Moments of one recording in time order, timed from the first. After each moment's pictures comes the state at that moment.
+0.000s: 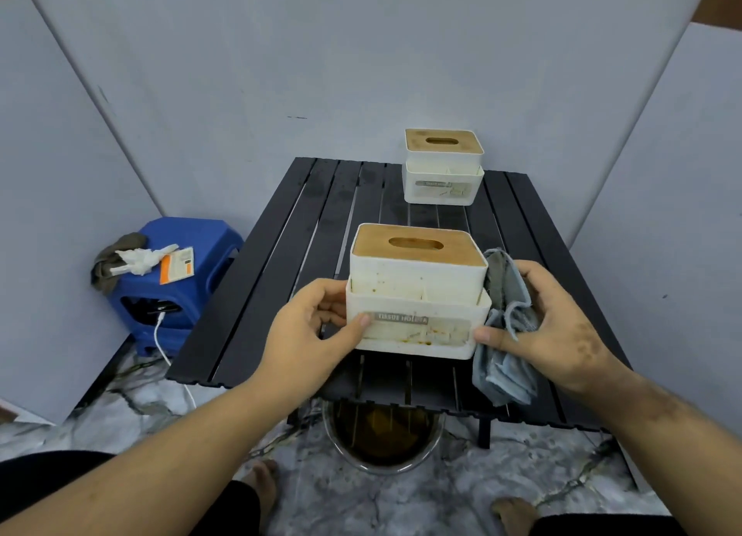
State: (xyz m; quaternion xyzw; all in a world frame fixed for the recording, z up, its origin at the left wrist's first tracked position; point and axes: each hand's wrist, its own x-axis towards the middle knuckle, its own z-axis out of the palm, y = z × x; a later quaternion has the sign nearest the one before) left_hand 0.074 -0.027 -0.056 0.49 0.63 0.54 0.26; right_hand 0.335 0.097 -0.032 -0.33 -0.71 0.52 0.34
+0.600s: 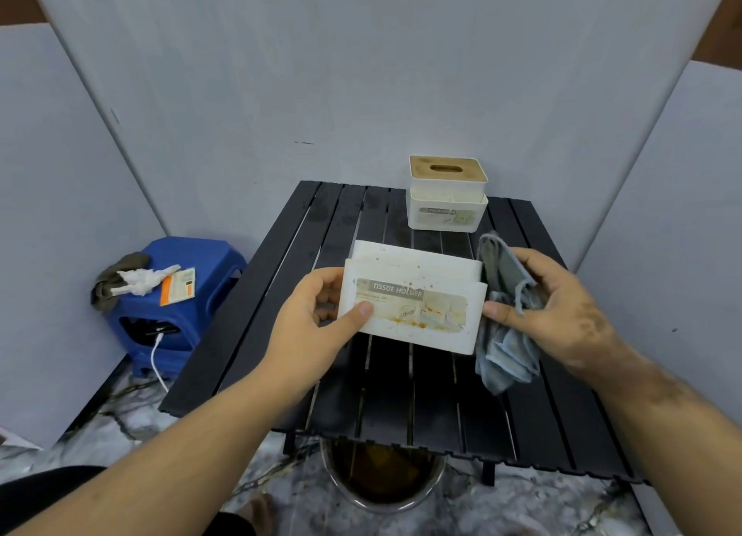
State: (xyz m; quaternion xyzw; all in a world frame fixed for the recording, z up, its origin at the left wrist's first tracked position) left_hand 0.053 0.013 -0.047 0.46 0.61 0.57 0.29; right_hand 0.317 0.144 -0.006 -0.32 -0.72 0.49 0.36
